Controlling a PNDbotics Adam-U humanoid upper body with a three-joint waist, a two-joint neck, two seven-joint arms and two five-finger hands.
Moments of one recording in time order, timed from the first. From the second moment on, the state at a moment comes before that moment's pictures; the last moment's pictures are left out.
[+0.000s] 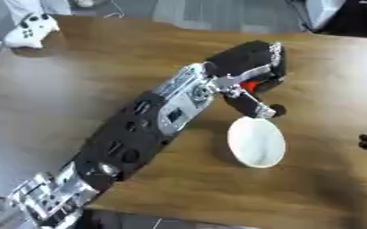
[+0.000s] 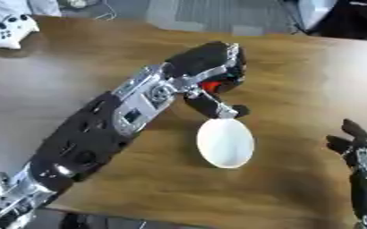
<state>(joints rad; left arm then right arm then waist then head) -0.75 0.26 -0.47 -1.46 -0.67 -0.27 -0.14 -0.07 -0.26 0.10 -1.61 -0.12 -0.26 0.04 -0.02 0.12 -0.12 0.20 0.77</state>
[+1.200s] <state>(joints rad) -0.73 0.22 -0.52 -1.34 -0.67 -0.34 -0.12 -0.07 -0.27 0.08 -1.60 -0.12 -0.27 0.04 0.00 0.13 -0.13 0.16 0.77</state>
